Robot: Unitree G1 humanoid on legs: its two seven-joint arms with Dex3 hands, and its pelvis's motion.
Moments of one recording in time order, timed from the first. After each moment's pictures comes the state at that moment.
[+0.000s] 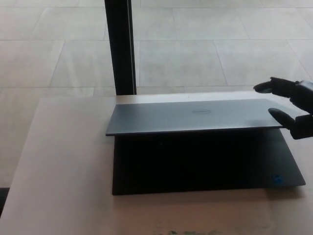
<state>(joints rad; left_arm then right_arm) 0.03 0.41 0.75 0.25 -0.45 0.47 -0.04 -0.73 -0.79 0.43 0.51 -0.28 -0.12 0.30</state>
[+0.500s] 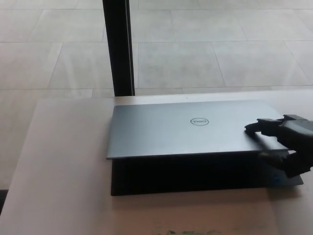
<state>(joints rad) 0.04 0.42 0.75 0.24 -0.46 0.47 -0.03 -0.62 -0.75 0.48 0.54 -0.43 -0.21 0.24</state>
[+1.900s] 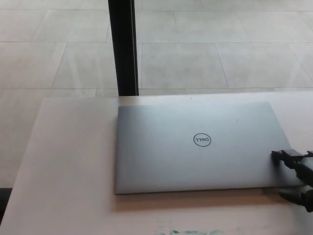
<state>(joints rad) 0.04 0.45 0.73 0.26 -0.48 0.47 -0.02 -0.55 -0.75 0.51 0.78 -0.59 -0.26 0.01</state>
